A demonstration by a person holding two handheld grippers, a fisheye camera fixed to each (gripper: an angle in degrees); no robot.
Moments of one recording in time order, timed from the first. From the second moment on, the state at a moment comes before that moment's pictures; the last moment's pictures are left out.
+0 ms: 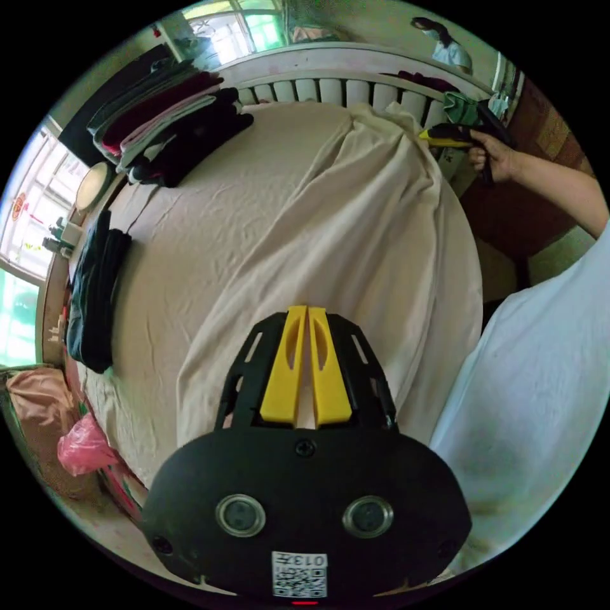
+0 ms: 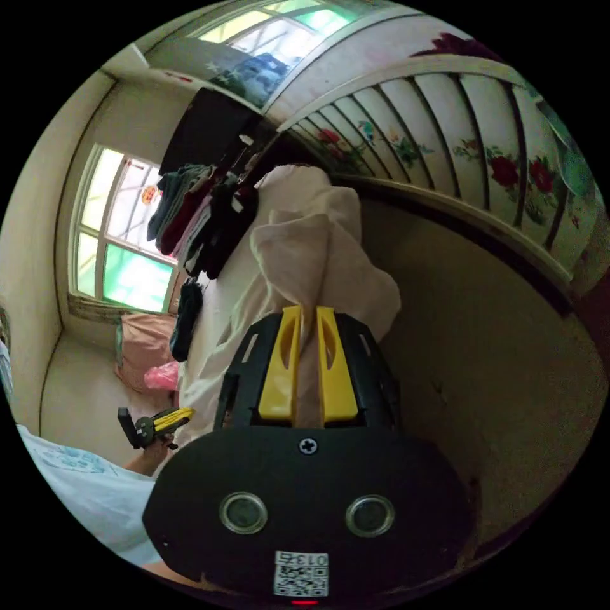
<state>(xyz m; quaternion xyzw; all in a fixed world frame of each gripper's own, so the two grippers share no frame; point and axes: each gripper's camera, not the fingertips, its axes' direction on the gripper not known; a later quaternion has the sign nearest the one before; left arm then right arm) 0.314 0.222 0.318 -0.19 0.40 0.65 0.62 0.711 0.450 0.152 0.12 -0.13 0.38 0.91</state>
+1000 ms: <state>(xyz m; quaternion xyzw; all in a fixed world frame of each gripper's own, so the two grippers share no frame) 0.683 0.225 0.294 -0.20 0.49 0.74 0.42 0.846 0.466 0.141 0.09 -0.15 0.40 0.90</state>
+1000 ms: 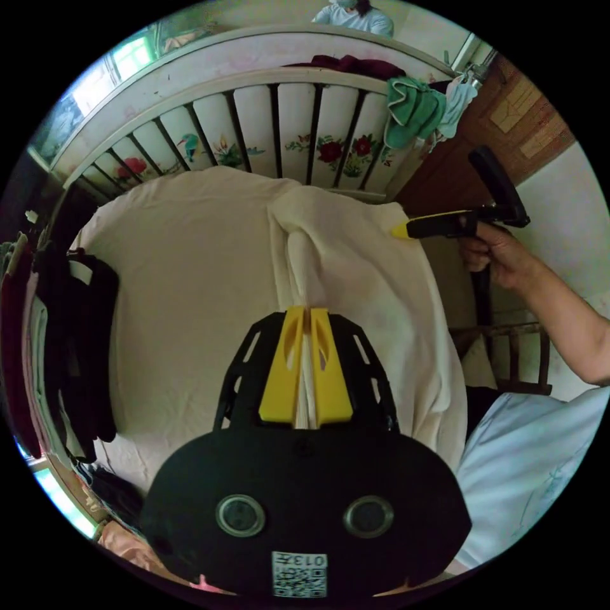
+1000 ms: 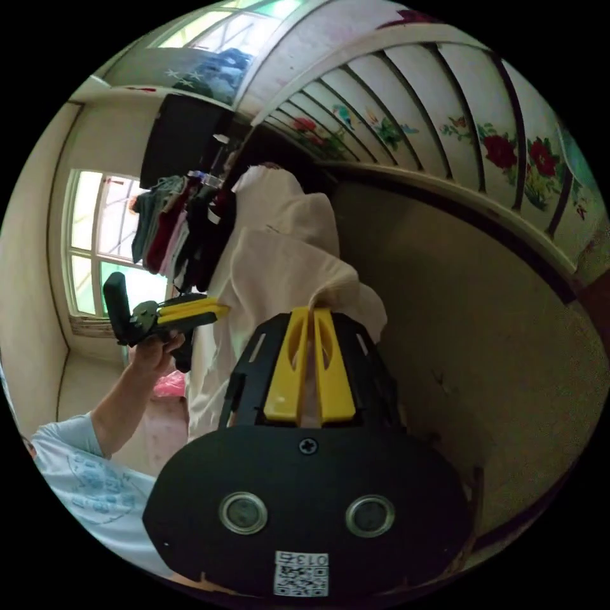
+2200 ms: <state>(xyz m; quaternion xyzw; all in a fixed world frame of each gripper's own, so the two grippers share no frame) 0.547 0.229 0.283 -0.15 0.56 0.75 0.30 0.720 0.447 0.132 0.01 -0.11 0.30 0.95</state>
